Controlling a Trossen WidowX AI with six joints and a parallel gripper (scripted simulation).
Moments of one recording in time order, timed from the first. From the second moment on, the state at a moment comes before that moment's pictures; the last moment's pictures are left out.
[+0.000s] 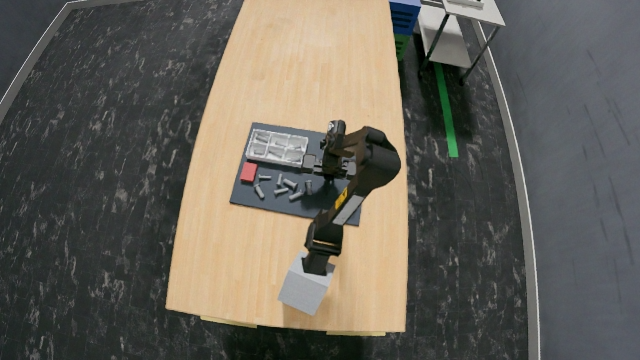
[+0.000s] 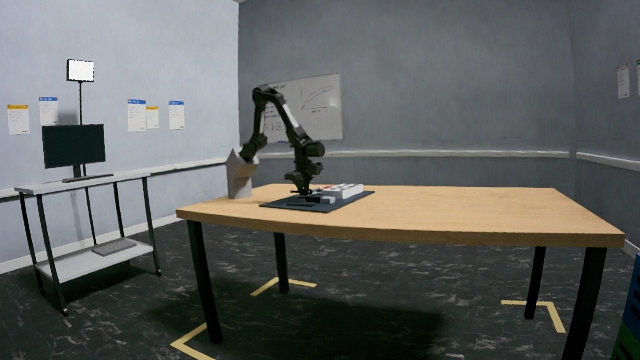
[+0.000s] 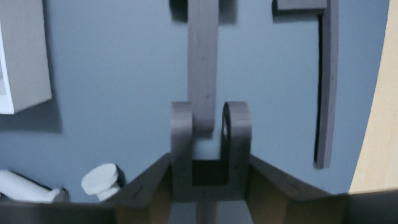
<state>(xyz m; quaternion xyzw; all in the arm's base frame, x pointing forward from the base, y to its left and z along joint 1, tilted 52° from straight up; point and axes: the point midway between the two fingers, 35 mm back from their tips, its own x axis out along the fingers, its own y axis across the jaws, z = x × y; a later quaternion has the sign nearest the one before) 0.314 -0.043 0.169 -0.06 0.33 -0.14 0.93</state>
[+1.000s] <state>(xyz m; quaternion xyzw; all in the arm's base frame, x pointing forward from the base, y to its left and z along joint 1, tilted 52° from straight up) 0.315 -0.043 0.166 -0.05 0.33 -0.14 0.93</state>
